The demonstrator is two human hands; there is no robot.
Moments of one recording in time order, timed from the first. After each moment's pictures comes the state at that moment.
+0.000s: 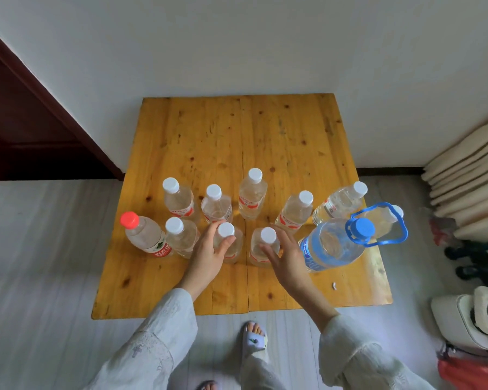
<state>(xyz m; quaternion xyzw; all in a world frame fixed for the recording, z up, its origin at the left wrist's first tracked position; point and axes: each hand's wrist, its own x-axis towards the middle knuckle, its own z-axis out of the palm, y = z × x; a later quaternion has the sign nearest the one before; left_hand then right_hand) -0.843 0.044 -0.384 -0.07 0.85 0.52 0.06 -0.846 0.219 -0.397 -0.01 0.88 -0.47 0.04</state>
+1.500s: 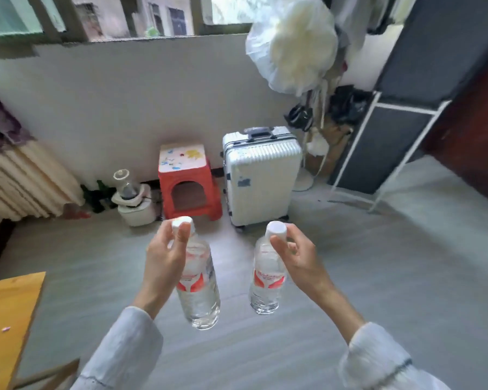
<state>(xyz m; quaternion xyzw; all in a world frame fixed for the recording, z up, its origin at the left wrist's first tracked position) -0.387 0.244 -0.262 0.58 0.56 0.47 0.35 -0.161 0.211 -0.283 0.59 0.55 -0.36 -0.47</state>
